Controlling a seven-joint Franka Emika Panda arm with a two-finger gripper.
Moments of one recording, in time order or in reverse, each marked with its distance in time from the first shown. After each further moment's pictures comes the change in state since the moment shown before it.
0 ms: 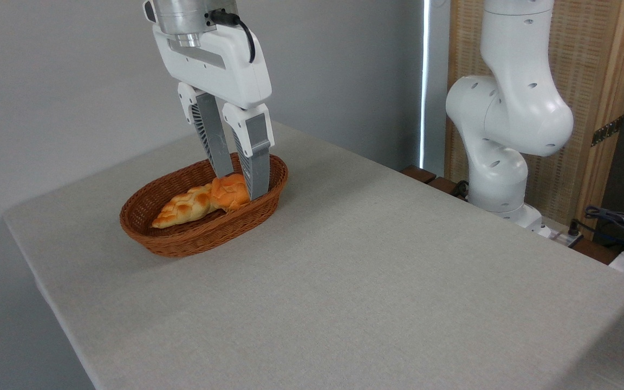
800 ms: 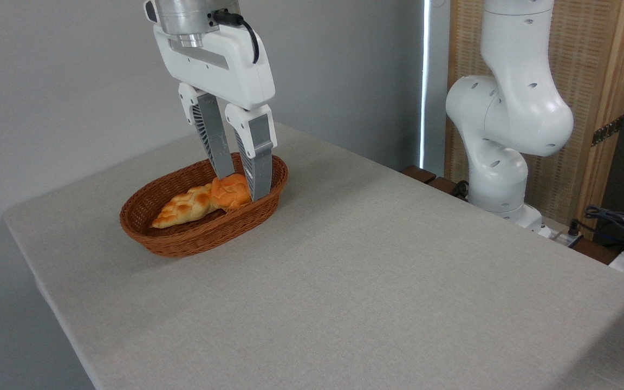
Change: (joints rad) arm 0.001 -0.001 0.010 0.001 -0.005 0.000 0.000
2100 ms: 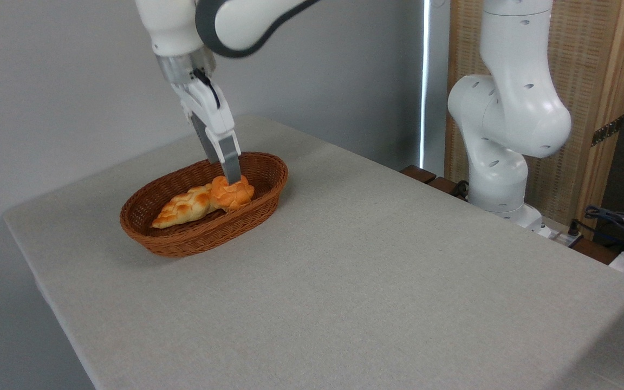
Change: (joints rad) arm -0.082 0.014 -0.340 -0.304 -0.163 0.271 -0.238
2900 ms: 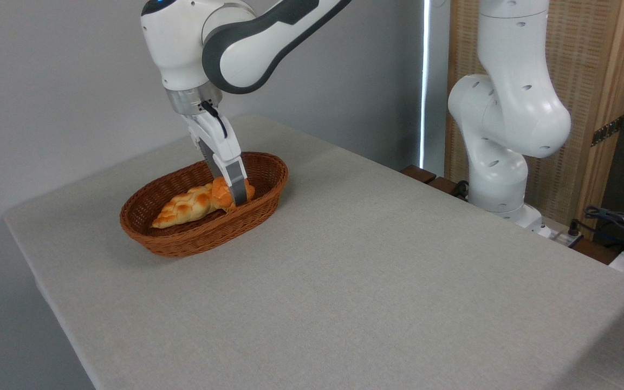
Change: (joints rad) arm -0.009 0.040 -0.015 -0.082 0.008 0.100 -0.018
